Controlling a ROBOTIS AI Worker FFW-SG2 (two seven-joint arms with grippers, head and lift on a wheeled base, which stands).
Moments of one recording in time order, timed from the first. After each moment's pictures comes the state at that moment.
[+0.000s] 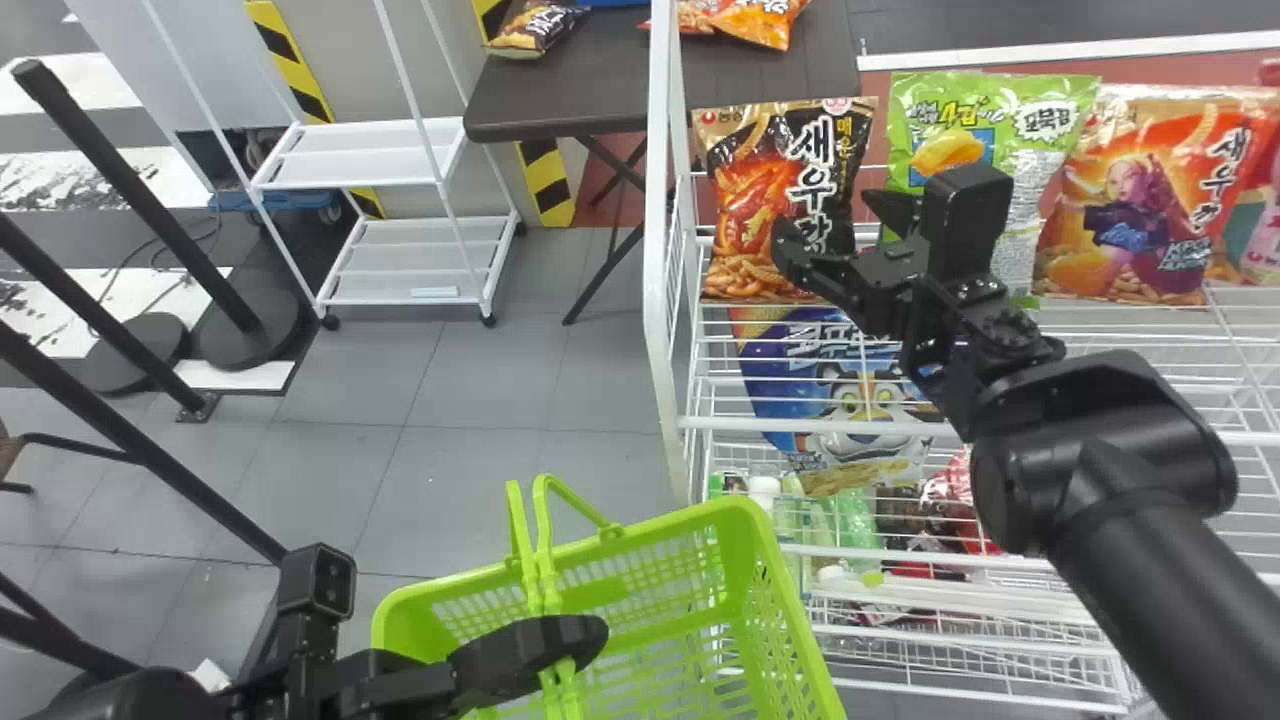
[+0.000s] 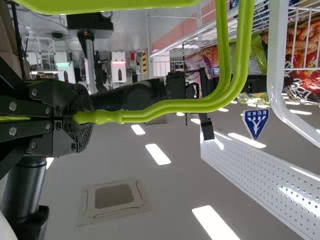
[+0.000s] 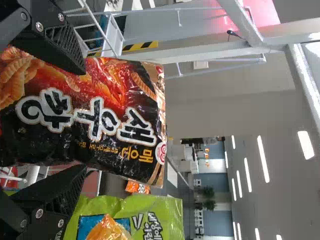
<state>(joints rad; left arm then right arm) 0.36 0.15 0.45 -1.87 0.46 1.56 -1.57 -0.41 0.00 0.34 -0.98 -0.18 -0.09 0.17</state>
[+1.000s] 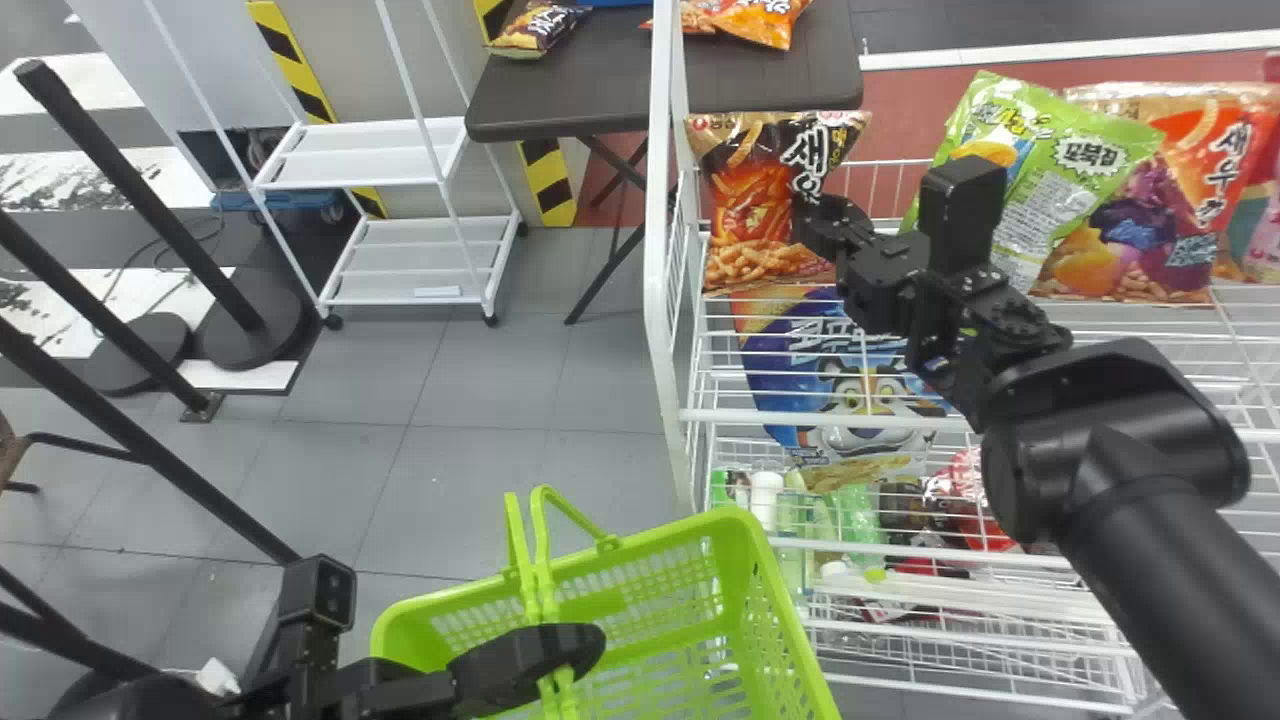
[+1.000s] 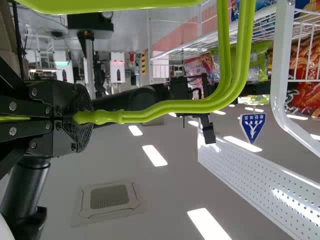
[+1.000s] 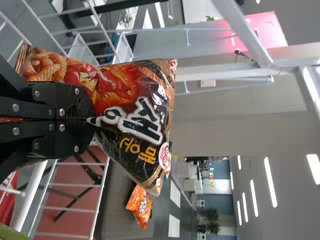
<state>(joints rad) 0.36 0.16 0.46 -1.85 0.47 1.56 -1.57 -0.37 0.00 0.31 -1.05 -0.16 -0.09 0.28</state>
